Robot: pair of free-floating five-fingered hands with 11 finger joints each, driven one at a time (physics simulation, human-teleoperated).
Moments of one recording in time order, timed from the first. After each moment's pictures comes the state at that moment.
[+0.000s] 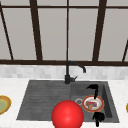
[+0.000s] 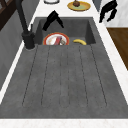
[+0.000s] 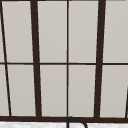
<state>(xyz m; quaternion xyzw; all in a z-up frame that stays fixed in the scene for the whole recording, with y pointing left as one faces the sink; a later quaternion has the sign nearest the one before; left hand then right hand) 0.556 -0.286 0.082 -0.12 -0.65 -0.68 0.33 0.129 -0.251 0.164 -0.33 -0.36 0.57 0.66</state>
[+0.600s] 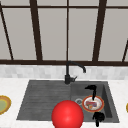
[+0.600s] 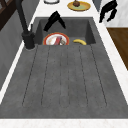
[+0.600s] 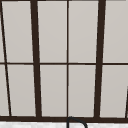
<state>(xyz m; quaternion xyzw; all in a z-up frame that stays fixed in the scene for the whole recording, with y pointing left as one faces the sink) 0.540 -0.263 0.087 -0.12 -0.65 -0.67 0.32 0.129 -0.251 0.164 -0.33 -0.36 0.57 0.66</state>
